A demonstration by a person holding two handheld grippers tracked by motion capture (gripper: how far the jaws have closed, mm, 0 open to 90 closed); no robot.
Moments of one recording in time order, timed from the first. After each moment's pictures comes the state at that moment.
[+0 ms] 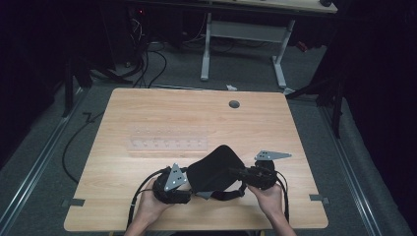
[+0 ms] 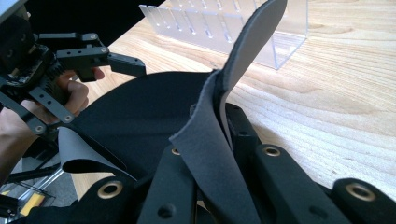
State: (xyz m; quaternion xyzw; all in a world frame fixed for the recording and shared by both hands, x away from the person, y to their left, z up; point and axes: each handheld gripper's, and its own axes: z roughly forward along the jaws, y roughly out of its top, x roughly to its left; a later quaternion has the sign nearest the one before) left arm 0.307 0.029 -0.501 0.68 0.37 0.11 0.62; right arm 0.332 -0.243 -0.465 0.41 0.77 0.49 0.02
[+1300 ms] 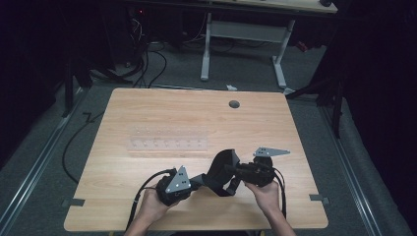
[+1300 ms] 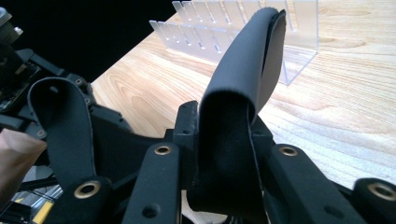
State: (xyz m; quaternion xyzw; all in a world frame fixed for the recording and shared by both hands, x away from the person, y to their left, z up) left arm 0.293 0.022 -0.483 0.72 0.30 0.04 0.63; right arm 0.340 -0.238 -0.461 0.41 0.75 0.51 0.01
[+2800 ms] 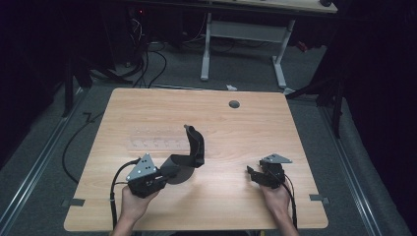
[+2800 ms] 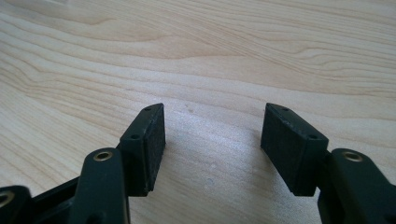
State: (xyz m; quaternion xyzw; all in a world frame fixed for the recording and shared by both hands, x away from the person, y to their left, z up) left arm 0.311 0.091 -0.451 0.59 0.40 0.03 0.70; right arm 0.354 -0.287 -0.530 0.52 0.75 0.33 0.22
